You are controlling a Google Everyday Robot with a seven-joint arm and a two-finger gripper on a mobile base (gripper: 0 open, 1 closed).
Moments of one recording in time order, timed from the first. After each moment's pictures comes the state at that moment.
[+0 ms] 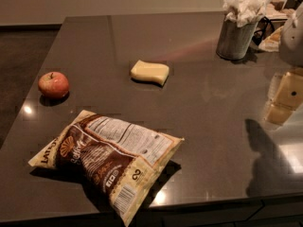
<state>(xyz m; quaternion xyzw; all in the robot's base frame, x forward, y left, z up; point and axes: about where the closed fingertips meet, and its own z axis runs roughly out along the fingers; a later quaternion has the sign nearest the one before) 0.438 -0.217 0.977 -0.60 0.78 -0.03 0.16</state>
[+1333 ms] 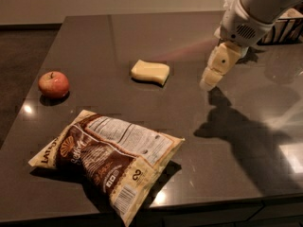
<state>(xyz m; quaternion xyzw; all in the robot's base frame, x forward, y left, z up) 0.555 -0.153 0.952 -0.57 0.80 0.04 0.21</state>
